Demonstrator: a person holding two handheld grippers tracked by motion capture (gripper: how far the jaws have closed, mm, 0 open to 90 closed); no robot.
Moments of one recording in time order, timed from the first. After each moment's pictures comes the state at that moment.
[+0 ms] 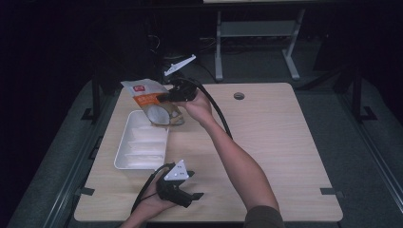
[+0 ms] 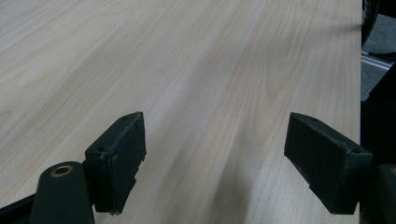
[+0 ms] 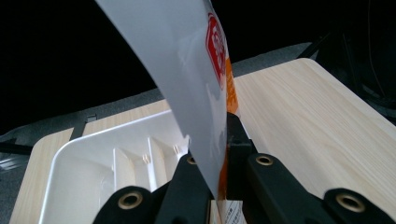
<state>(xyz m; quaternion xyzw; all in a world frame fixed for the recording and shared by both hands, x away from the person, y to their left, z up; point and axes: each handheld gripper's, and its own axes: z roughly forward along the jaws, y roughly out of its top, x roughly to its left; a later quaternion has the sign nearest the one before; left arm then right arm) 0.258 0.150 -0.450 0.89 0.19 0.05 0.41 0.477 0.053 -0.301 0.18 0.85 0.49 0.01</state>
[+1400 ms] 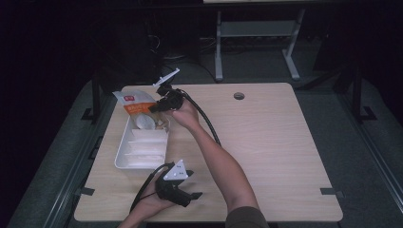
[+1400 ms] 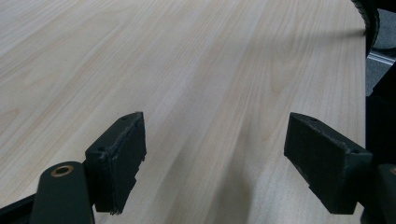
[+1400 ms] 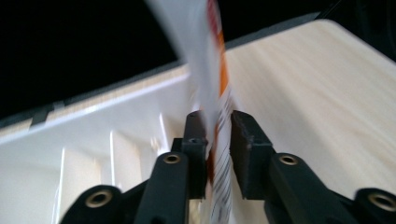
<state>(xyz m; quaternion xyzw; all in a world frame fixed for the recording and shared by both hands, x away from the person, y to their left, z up) 0.260 0.152 -0.450 0.89 0.19 0.06 0.41 0.504 0.100 -0.364 0.20 0.87 0.45 -0.01</state>
